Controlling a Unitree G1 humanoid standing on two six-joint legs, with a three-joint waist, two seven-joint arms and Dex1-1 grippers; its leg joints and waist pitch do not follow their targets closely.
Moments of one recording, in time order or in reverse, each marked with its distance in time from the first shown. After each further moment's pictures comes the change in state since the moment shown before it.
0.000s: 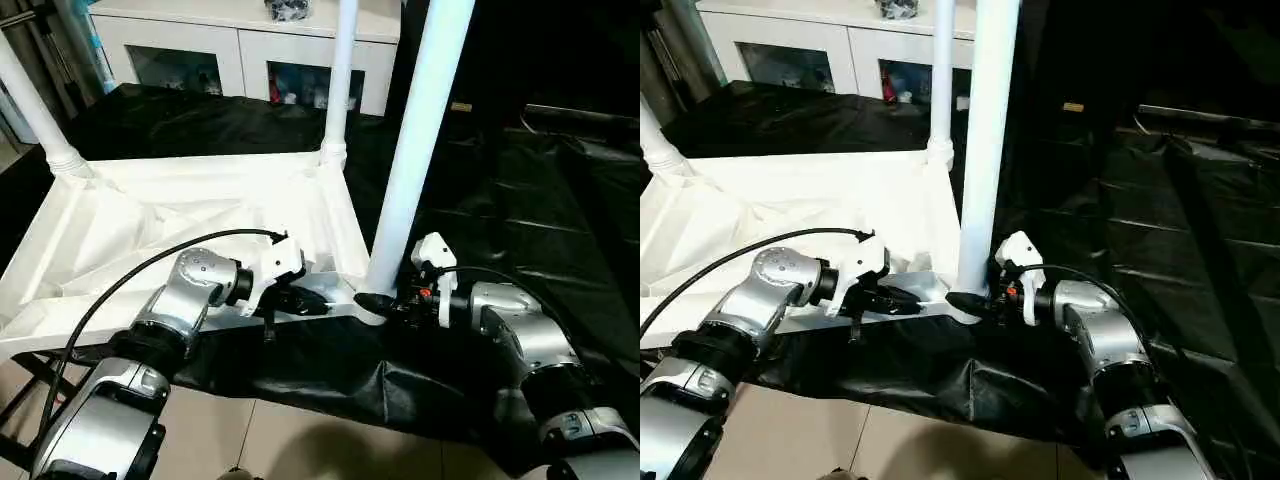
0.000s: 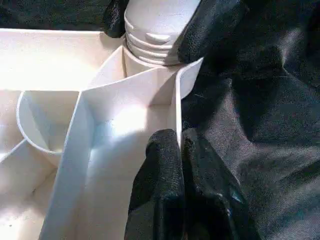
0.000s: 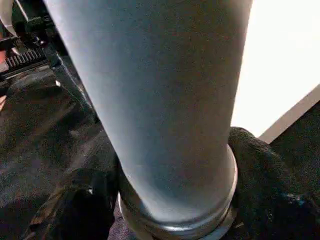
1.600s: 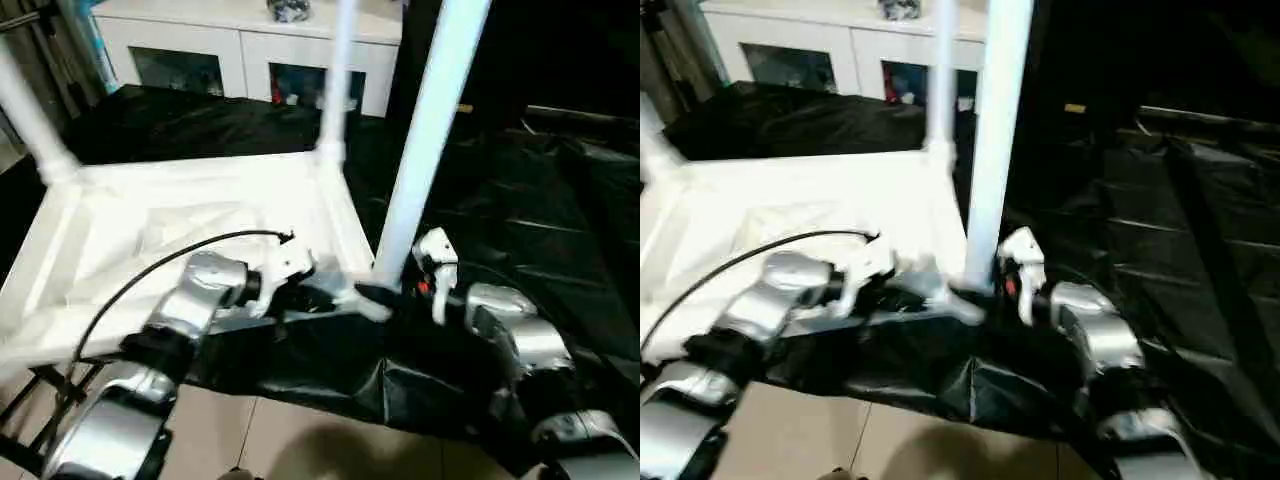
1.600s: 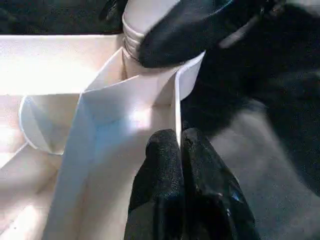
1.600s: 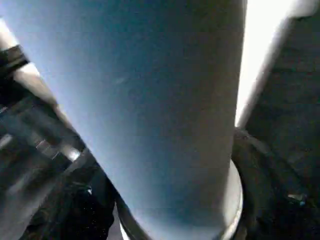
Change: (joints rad) left arm -0.028 -0.085 0.011 0.034 0.029 0.053 0.207; right arm -0.045 0.106 -0.088 0.077 0.006 0.026 -0.316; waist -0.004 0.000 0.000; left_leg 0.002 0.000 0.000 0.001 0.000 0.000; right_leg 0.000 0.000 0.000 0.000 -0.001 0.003
